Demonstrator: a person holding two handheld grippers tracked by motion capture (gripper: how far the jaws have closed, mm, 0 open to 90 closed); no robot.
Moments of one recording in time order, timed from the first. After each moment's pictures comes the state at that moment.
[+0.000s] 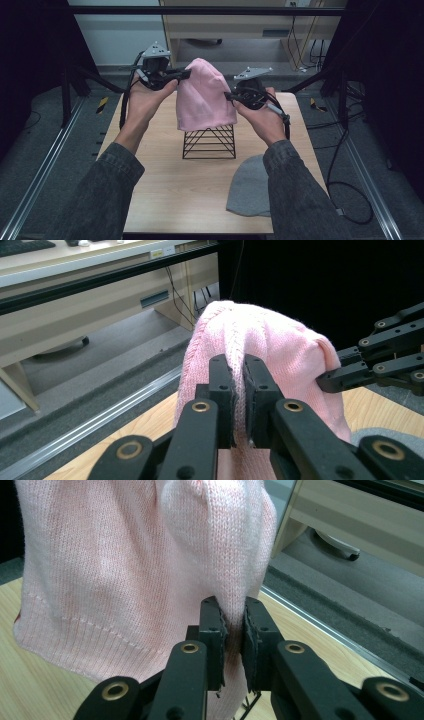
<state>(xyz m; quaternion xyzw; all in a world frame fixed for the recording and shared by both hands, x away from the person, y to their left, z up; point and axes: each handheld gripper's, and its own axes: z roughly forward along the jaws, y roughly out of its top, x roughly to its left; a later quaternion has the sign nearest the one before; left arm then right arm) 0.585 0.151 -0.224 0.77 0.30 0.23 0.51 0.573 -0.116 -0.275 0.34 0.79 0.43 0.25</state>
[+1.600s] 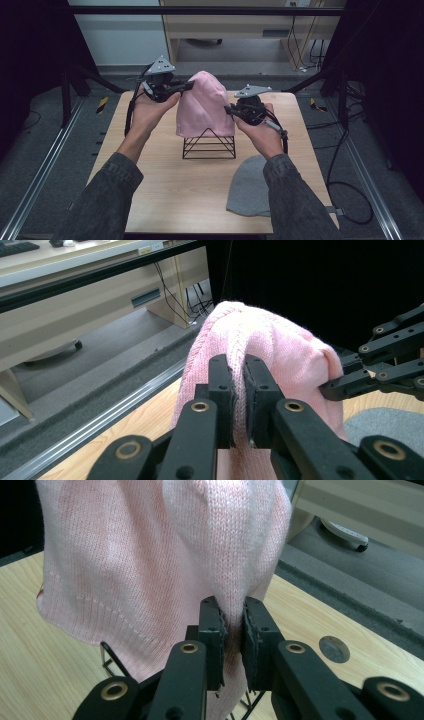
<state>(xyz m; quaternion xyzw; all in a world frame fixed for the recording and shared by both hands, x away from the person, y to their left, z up) 0.580 0.148 -0.256 0.78 0.27 0.24 0.51 0.560 -0.119 -0.319 0.34 0.79 0.44 0.24</state>
